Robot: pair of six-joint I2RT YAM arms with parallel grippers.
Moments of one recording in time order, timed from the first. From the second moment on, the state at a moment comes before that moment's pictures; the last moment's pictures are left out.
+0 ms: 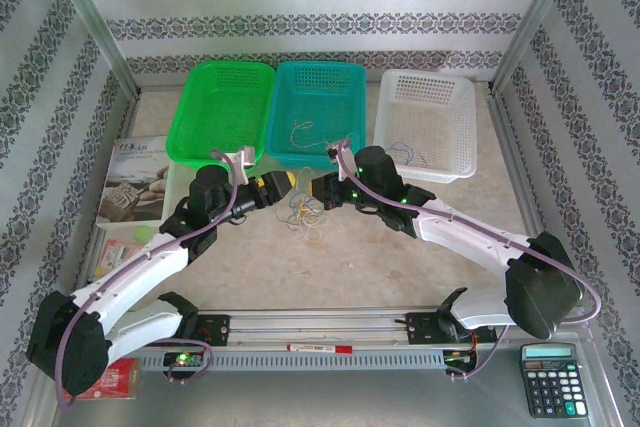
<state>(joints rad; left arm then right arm) -0.48 1.04 0.60 0.18 0.38 -0.88 0.71 1.34 0.86 0.03 -0.38 0.49</state>
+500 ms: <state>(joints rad) -0.48 1.10 0.60 0.31 0.42 -0.91 0.72 1.34 0.86 0.06 -0.41 0.49</state>
